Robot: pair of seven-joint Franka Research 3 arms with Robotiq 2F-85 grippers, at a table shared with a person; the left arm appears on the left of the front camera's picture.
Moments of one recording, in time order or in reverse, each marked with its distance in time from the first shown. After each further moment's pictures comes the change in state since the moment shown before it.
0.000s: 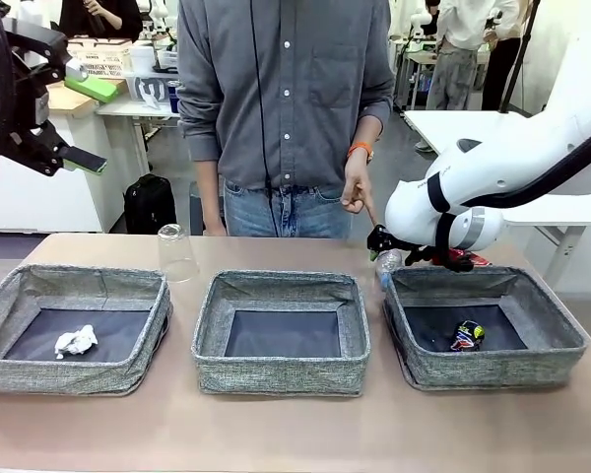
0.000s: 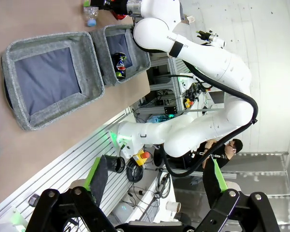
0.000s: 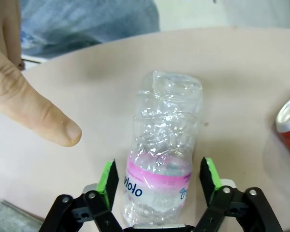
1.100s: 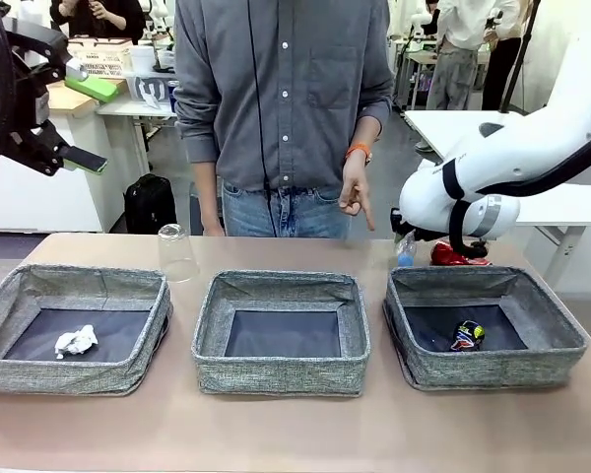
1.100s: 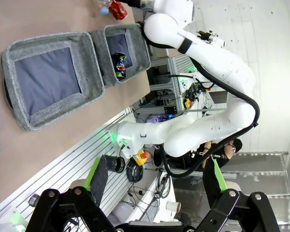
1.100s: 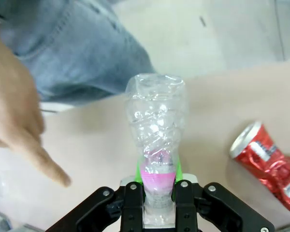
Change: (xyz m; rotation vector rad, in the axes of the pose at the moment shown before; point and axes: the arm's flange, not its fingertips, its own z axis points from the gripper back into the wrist) left arm 0.000 0.000 0.000 0.000 0.000 0.000; right arm 0.036 -0.019 0.052 0.005 -0.155 -0.100
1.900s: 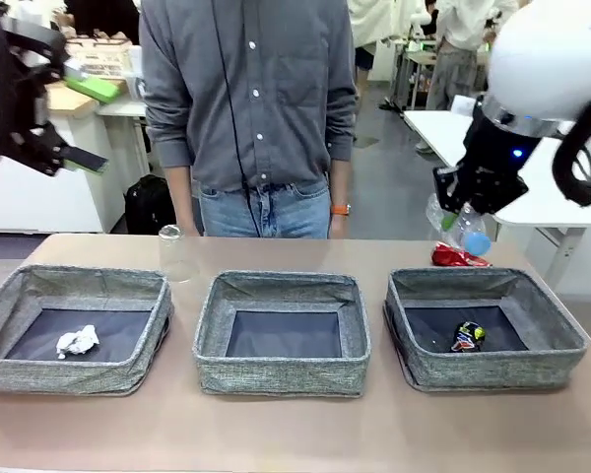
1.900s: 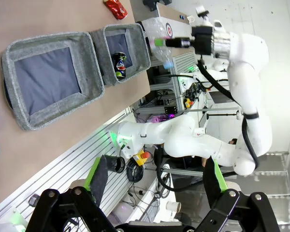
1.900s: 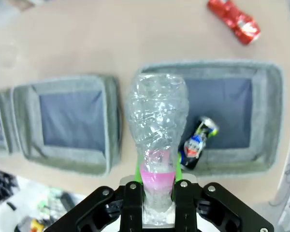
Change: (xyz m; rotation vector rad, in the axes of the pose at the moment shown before) left arm 0.000 0.000 0.000 0.001 0.001 -0.001; right arm -0.105 0.050 0.265 -0.097 0.327 0.185
